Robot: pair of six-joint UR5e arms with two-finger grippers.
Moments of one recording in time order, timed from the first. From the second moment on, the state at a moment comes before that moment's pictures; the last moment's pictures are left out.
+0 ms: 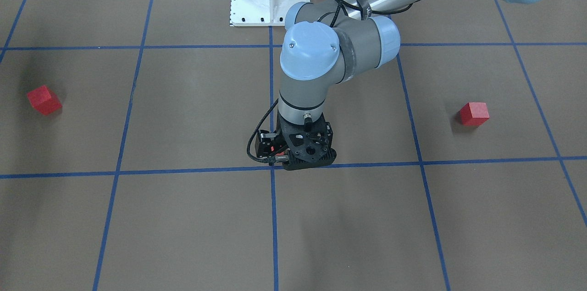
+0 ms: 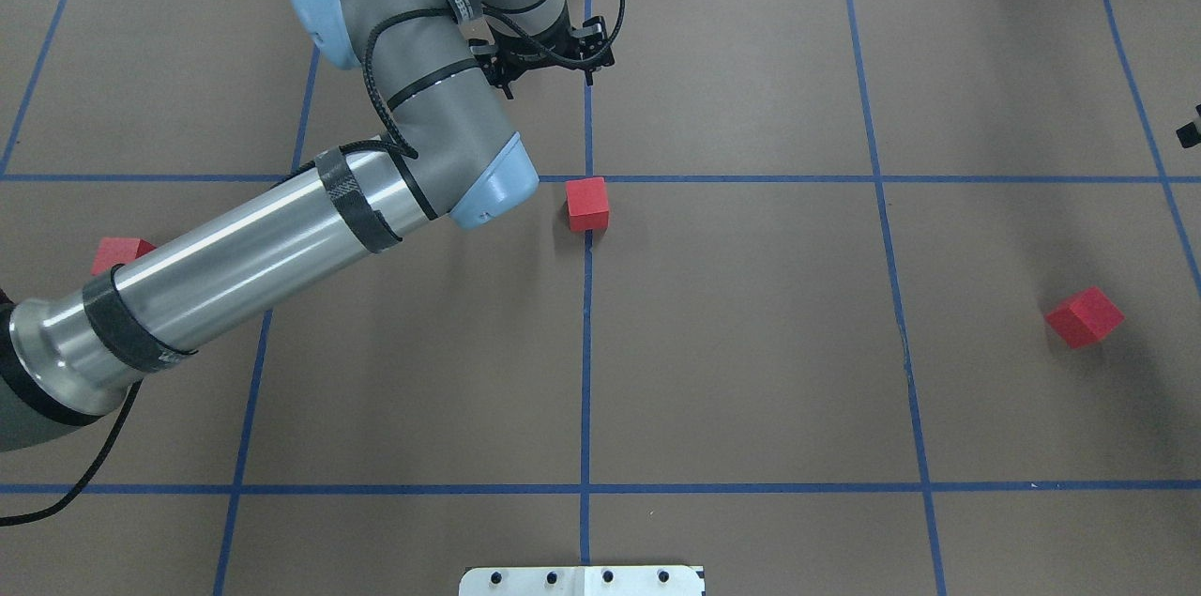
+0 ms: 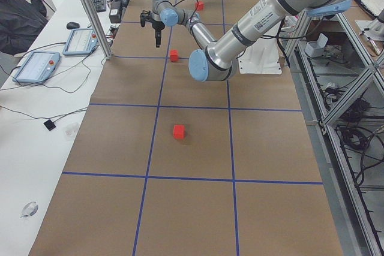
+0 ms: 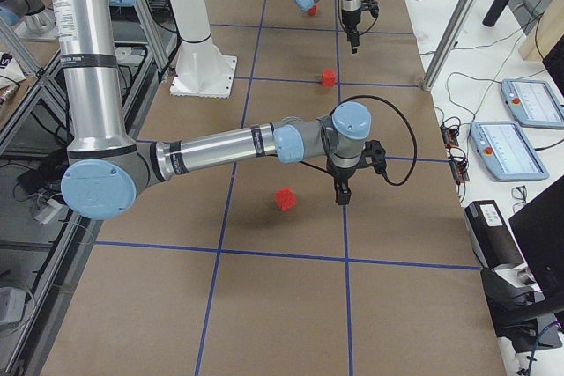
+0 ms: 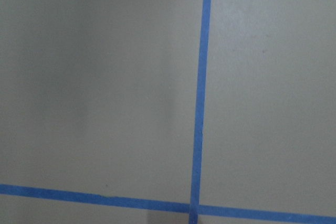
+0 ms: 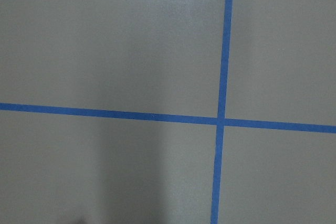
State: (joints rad) left arm -0.76 -2.60 -1.26 -1.68 -1.95 -1.21; right arm 1.37 -1.50 1.77 -1.56 2.39 0.15
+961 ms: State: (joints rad) left arm -0.79 -2.59 -1.27 -1.68 -1.95 -1.21; right arm 1.12 -1.82 1.81 -1.01 2.30 0.20
